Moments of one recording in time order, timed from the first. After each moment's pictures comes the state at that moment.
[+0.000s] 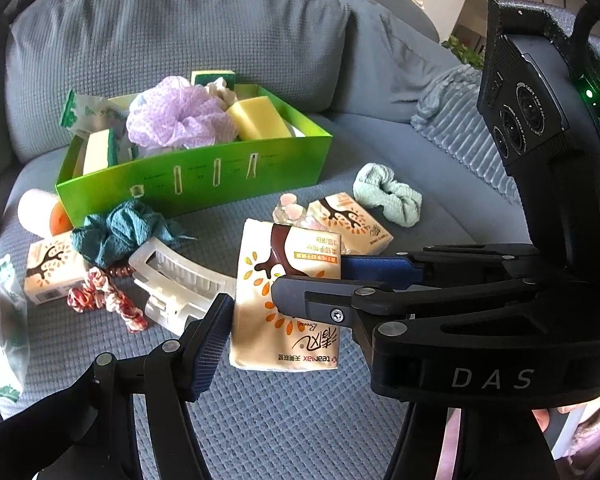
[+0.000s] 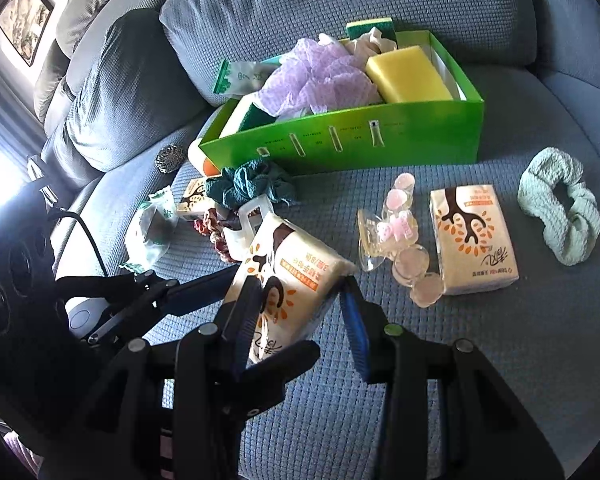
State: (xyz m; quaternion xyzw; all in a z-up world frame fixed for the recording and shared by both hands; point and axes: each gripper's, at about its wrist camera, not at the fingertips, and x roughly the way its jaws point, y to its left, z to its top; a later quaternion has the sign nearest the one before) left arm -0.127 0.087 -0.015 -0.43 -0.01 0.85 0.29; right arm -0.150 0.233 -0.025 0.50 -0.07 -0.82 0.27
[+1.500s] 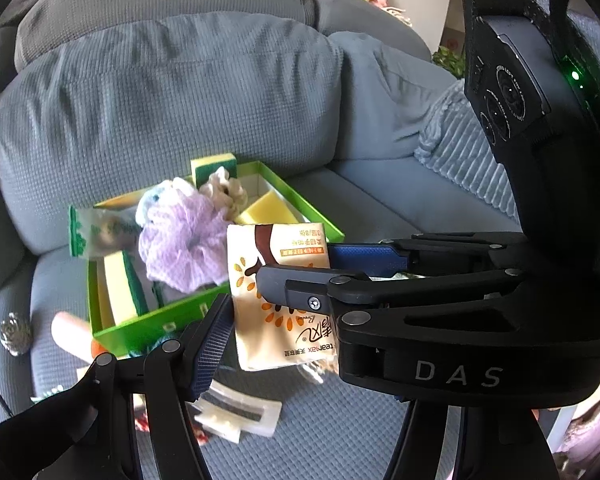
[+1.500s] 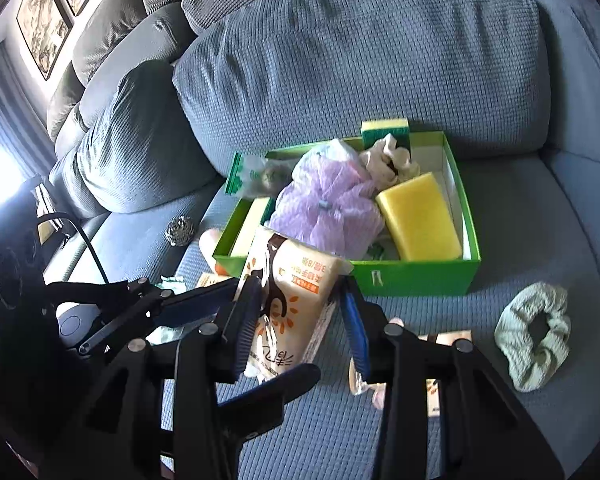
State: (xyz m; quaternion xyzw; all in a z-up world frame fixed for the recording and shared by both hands) left arm -0.189 0.103 0.051 -0.38 0.04 0.88 0.29; right arm -0.212 0.227 0.046 0.42 -0.07 -0.86 0.27
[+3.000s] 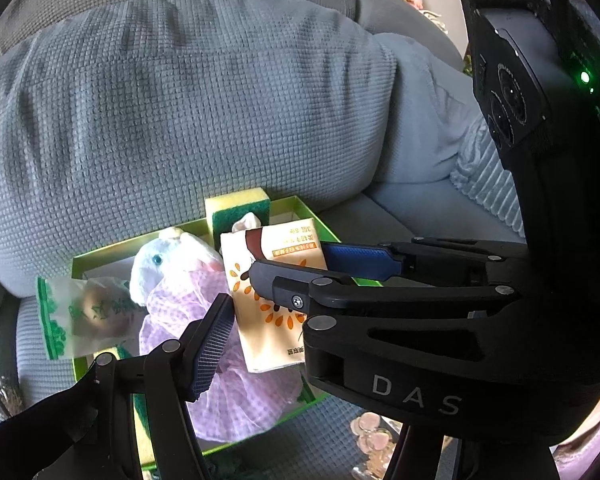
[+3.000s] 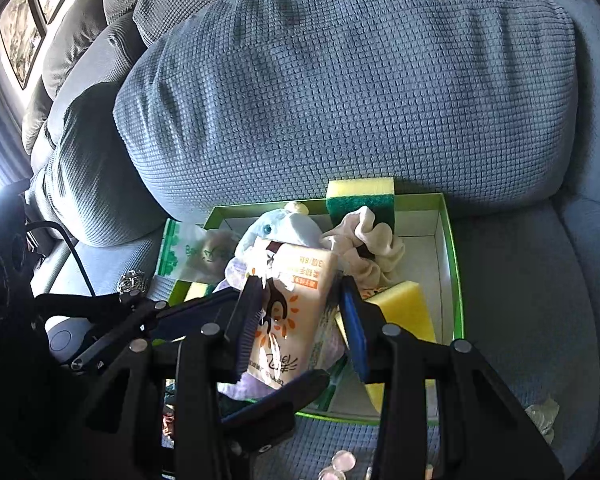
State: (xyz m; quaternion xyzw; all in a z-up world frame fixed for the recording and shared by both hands) left arm -0.302 0.133 0.032 -0.39 0.02 0.88 0.27; right arm -0.334 0.215 0.039 0.42 -0.06 -0.87 0.25
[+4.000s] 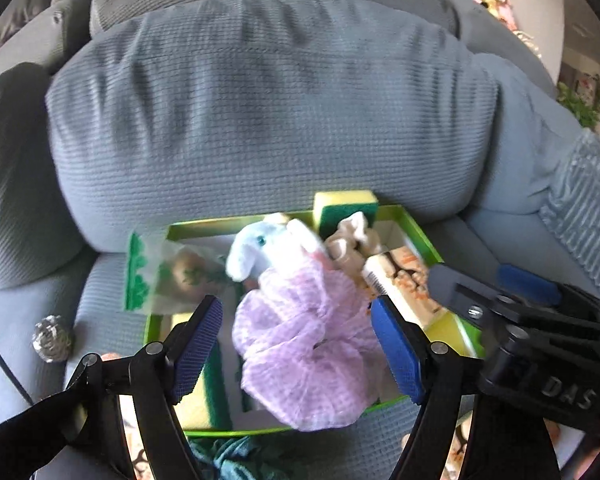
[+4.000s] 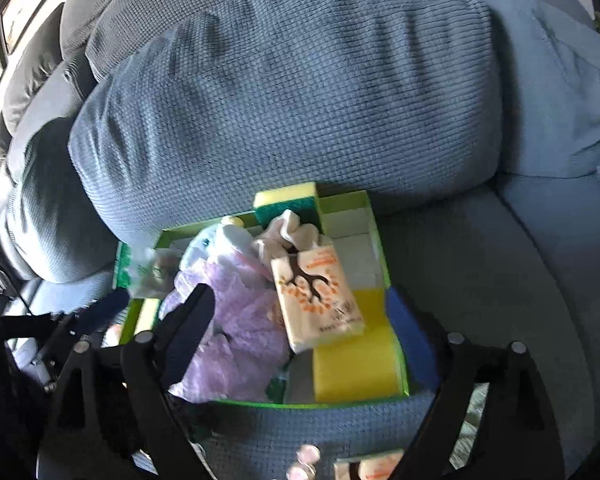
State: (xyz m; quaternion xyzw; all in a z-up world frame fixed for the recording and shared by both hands) left arm -0.292 0.118 0.025 -0.38 0.01 0.92 0.07; right arm -0.307 0.249 0.036 0.39 -0.07 -0.91 0.13
